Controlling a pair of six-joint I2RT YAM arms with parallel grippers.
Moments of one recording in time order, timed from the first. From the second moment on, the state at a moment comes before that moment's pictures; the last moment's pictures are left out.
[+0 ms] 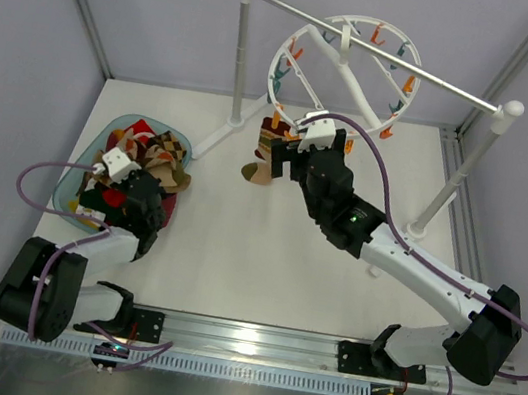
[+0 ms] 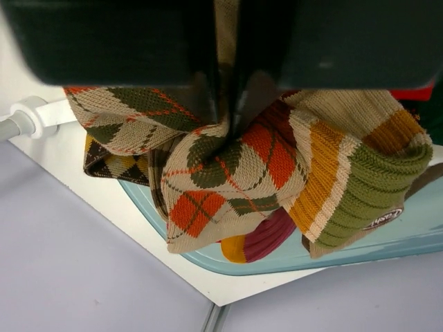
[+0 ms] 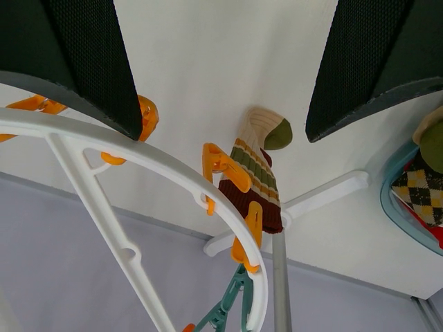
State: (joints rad) left arm -0.25 1.22 0.33 0.82 -0.89 -0.42; right arm 0.87 1.35 1.16 0.06 0.60 -0.03
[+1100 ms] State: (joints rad) left arm -0.62 0.87 0.32 0.88 -1.02 -0.14; right arm 0.87 1.30 1.10 0.08 0.59 -0.03
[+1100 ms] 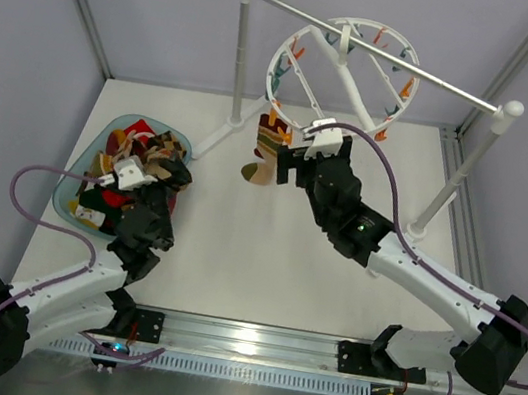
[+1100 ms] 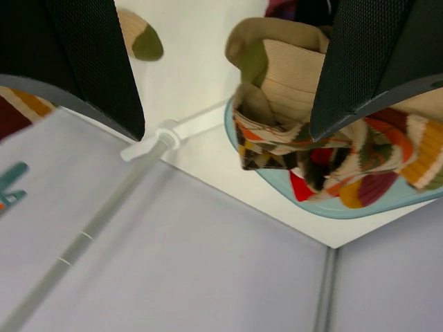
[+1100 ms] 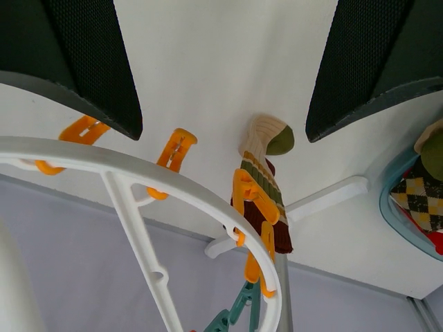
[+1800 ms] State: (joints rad) left arm -0.65 1.60 0.64 1.13 -0.42 0.03; right arm 0.87 0.93 0.88 0.11 0.51 -0.03
